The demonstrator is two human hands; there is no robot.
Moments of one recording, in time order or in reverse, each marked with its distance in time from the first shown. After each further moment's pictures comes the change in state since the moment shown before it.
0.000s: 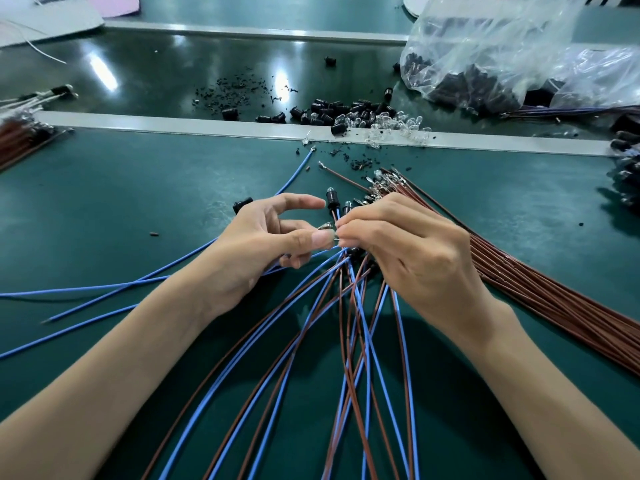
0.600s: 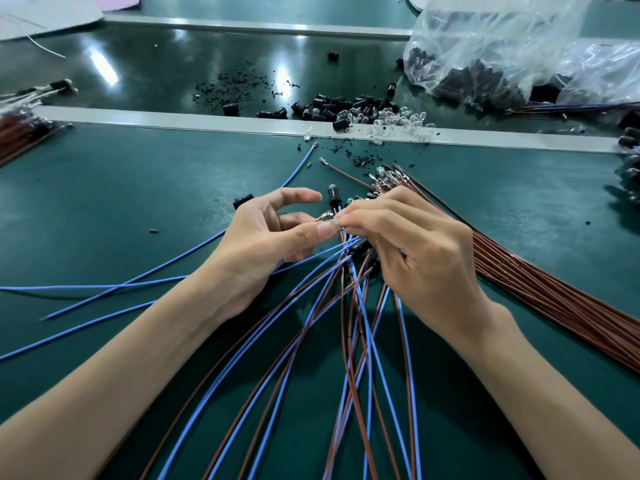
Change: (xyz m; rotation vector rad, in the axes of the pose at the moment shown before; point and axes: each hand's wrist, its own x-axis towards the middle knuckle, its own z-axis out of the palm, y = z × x) left_hand 0.001 -0.007 0.007 -0.133 0.143 0.076; right_hand -0.002 -0.003 0.007 -0.003 0.079 0.076
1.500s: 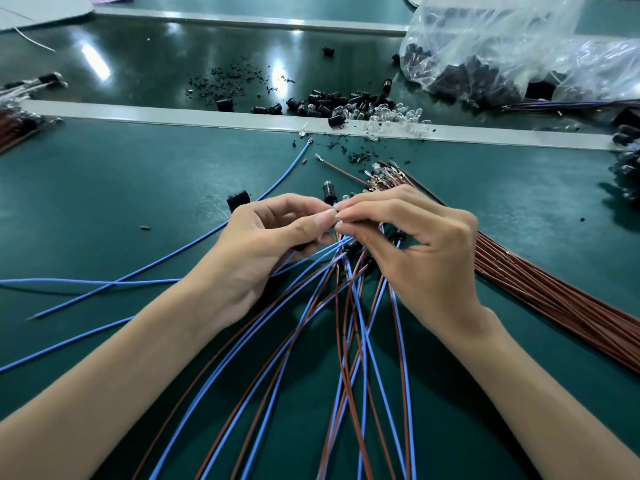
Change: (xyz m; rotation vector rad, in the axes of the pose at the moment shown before) left_hand -0.010 0.005 0.010 -0.001 -0.017 -0.027; right_hand 0.001 -0.006 0.001 0.165 0.137 0.200
